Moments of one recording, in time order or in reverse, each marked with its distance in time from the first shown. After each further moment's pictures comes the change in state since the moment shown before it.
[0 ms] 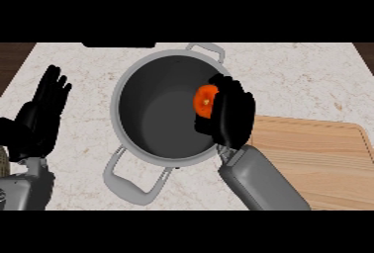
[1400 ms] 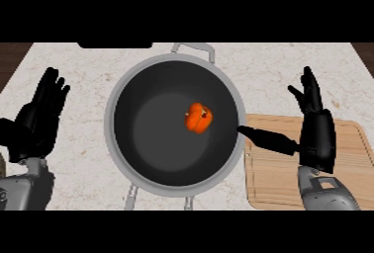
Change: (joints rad) left arm 0.004 -0.016 0.030 0.025 -0.017 -0.015 -0.017; right arm 0.377 -0.157 -0.303 -0.345 -0.924 -0.220 -0.669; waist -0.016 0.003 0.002
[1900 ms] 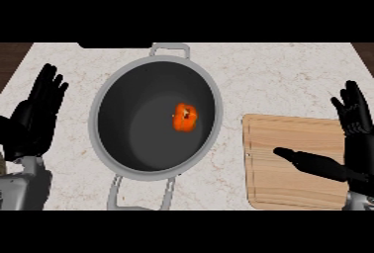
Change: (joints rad) left arm -0.014 -0.001 0.013 -0.027 -0.009 -0.015 0.041; right arm 0.180 -0.090 -0.150 -0.165 -0.158 0.193 -0.074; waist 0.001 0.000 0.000
